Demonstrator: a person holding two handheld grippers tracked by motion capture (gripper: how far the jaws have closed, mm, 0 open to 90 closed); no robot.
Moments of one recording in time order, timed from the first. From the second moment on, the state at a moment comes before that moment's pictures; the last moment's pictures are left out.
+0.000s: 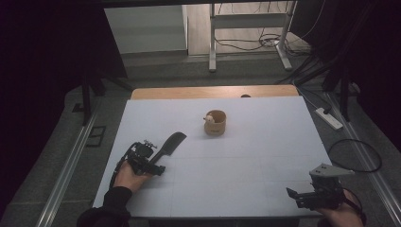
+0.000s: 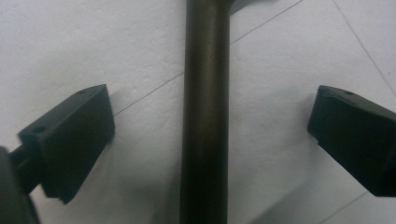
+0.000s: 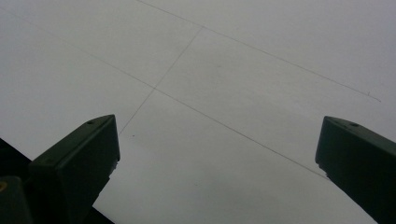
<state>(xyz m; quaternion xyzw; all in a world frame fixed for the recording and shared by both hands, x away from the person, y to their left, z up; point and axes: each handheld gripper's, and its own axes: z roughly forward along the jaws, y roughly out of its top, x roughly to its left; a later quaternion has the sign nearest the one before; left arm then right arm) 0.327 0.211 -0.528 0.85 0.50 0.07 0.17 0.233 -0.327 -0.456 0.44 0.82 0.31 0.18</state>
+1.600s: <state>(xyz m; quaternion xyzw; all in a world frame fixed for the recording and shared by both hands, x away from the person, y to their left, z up) 0.321 0.221 -0.512 0.82 0.52 0.06 0.22 0.232 -0.326 -0.456 0.44 0.82 0.31 0.18</state>
